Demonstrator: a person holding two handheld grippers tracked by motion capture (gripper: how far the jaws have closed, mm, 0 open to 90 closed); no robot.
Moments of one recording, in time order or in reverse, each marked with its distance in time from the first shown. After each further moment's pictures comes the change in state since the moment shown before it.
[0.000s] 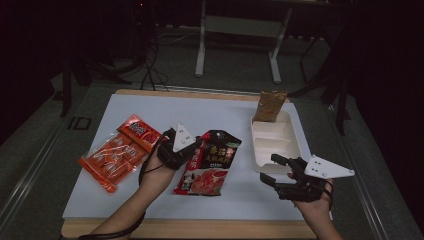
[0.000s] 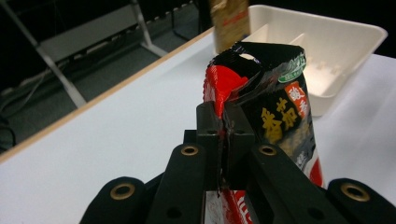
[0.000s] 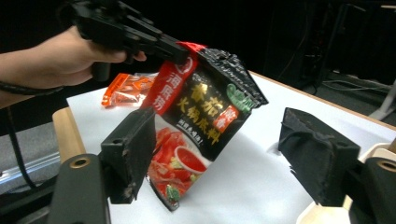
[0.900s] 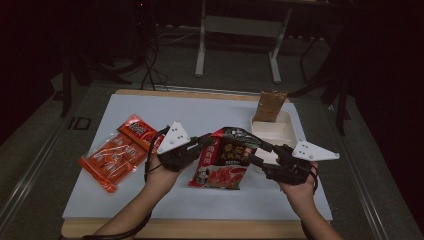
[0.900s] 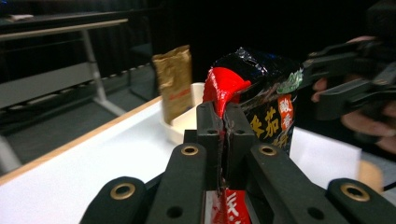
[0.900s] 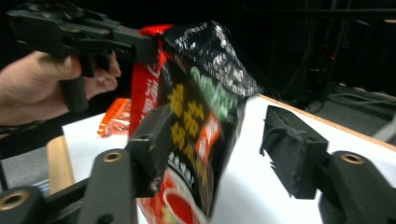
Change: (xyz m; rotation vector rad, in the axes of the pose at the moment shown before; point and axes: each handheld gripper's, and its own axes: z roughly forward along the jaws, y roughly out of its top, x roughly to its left) left arm -0.005 0.017 -0.022 -0.273 -0.200 -0.103; right arm -0.011 0.020 0.037 -0.066 0.022 0.030
